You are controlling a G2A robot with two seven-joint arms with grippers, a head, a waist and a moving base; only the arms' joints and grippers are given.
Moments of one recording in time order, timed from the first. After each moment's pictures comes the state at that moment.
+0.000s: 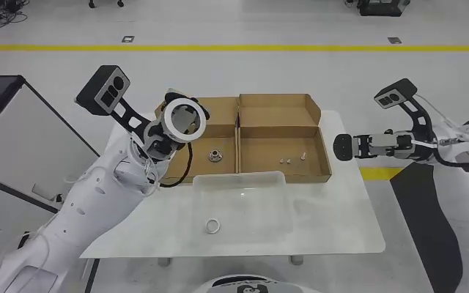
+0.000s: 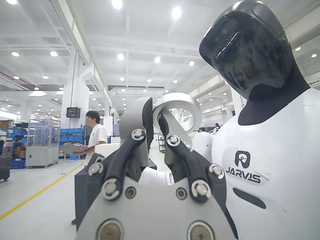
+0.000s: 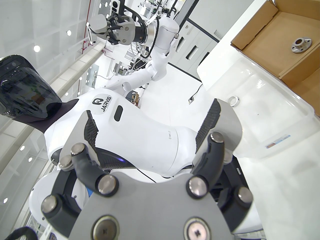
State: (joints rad) left arm 0.96 -0.91 -0.88 -1.89 0.29 -1.01 0.46; right arm -1.27 -0.81 1.63 -1.68 0.80 -0.07 1.54
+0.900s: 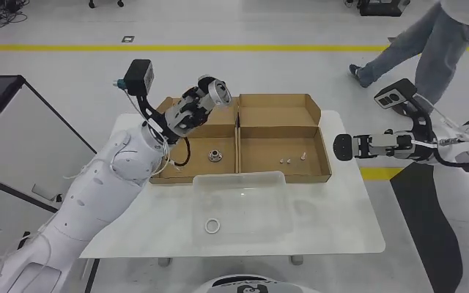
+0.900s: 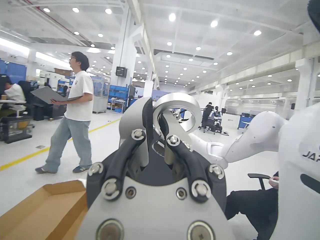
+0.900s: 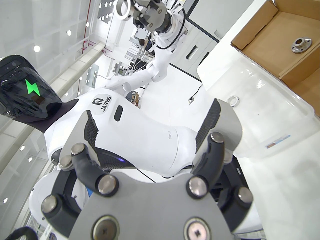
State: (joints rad) left arm 0.97 -0.92 -0.94 -1.73 0.23 -0.75 0.10; right arm -1.27 -0.81 1.63 -1.68 0.80 -0.07 1.54
